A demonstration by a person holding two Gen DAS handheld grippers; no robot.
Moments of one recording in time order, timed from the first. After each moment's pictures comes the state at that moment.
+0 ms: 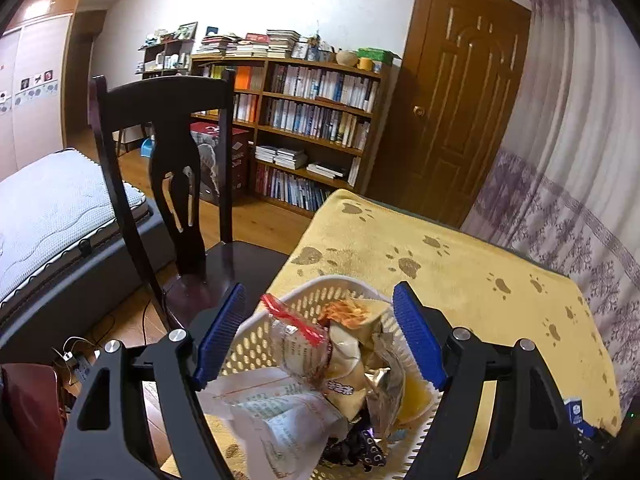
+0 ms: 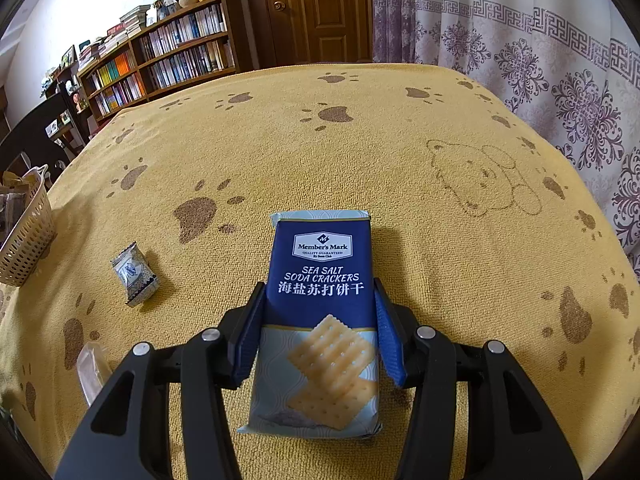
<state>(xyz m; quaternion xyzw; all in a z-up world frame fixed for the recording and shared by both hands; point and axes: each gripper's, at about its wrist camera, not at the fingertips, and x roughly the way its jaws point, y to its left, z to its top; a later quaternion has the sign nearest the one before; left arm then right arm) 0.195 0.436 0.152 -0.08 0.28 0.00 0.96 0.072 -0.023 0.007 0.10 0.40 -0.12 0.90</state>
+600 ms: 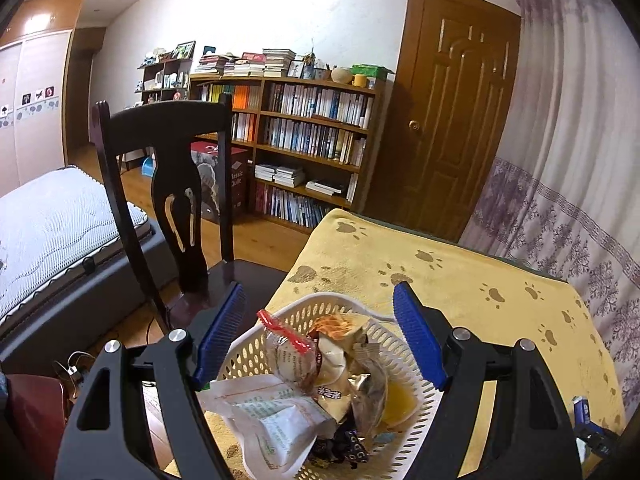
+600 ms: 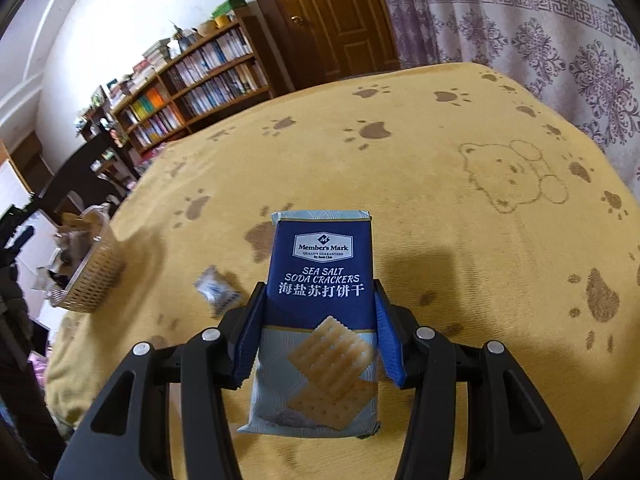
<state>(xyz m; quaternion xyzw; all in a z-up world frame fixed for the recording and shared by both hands) 0.177 0.414 0.166 -0.06 0.25 -0.01 0.97 0.056 -0.017 0.035 0.20 0.37 -0.03 0.91</state>
